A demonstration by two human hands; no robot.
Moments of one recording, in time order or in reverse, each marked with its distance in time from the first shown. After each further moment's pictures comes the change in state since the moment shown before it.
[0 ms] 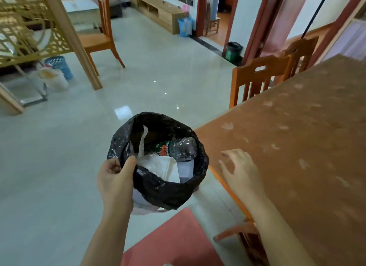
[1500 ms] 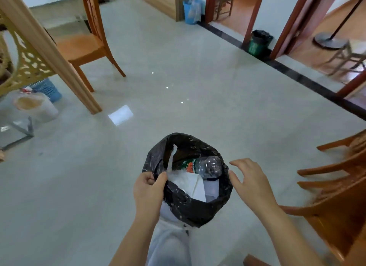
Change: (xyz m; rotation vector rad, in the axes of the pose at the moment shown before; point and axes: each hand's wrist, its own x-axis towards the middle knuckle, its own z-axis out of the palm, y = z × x) left_hand 0.608 -0.013 0.213 0.255 -0.215 -0.150; right_hand 0.551 -0.124 0.285 0.018 -0.123 0.184
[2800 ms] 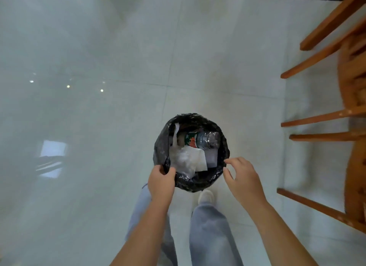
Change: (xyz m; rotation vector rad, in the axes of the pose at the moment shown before) left_hand 0.388 -0.023 0.633 0.773 -0.683 -0.016; right_hand 0.462 0.340 0.092 0.202 0.148 0.890
